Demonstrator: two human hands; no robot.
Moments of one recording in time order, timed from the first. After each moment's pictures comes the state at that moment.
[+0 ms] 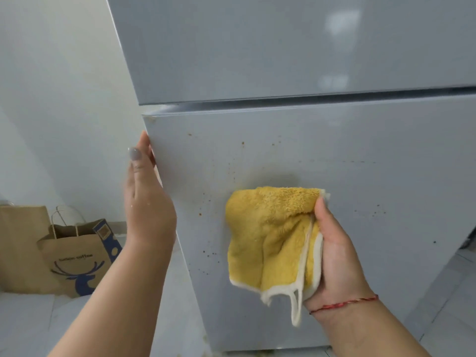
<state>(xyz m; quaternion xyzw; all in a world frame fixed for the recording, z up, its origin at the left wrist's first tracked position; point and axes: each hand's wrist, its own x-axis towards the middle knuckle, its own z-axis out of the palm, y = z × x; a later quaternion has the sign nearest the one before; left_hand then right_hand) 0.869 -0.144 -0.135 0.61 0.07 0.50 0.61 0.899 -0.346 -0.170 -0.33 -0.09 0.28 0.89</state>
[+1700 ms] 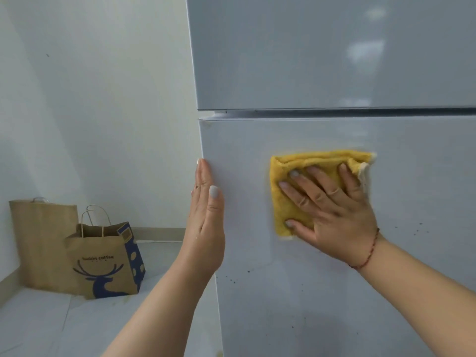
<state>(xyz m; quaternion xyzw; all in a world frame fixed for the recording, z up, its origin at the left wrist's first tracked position) 0.855 -0.133 -0.180 0.77 0.04 0.38 0.52 1.004 -0.318 -0.187 -0.65 -0.44 -0.62 -0.02</state>
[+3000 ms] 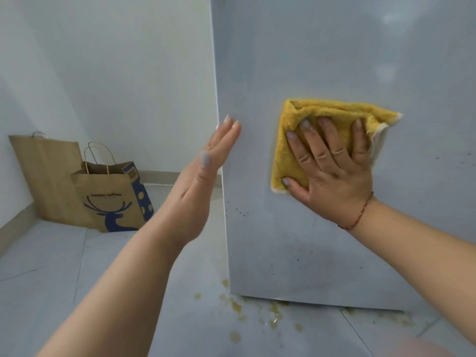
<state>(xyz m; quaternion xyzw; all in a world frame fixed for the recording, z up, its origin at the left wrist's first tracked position) 0.804 -0.116 -0.219 0.83 -0.07 0.28 0.47 0.989 -0.292 -0.256 -0.69 -0.41 -0.59 -0.01</state>
